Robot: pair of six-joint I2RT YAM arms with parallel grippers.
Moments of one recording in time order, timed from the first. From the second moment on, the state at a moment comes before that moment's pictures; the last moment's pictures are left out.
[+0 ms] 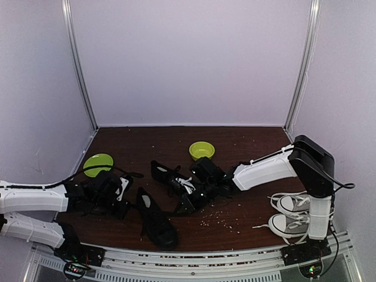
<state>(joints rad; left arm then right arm) -0.82 1.07 0.45 -0.37 -0.16 -0.35 0.98 2.00 1.19 -0.04 -0.61 0.45</state>
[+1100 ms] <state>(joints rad) -0.82 1.06 0.45 -0.31 -0.13 -0.25 0.96 2.03 1.30 -0.13 -0.55 0.33</state>
